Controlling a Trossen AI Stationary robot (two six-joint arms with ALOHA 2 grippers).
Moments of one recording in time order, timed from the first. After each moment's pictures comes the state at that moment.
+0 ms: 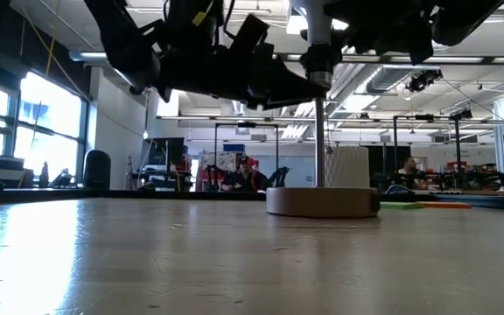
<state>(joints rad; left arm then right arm) 0.05 1.88 0.90 0.87 -0.04 0.18 -0.32 1.21 0.67 0.40 -0.73 -0.06</state>
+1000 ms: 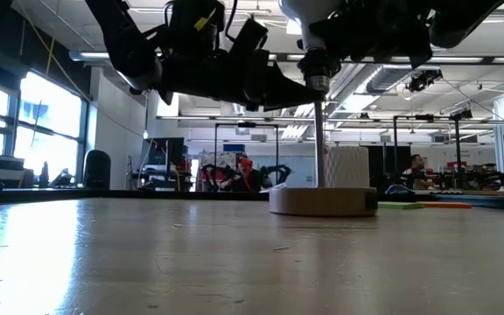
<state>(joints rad) 0.08 1.88 0.90 0.86 0.02 0.21 -0.31 1.24 0.67 0.37 -0.63 -0.03</state>
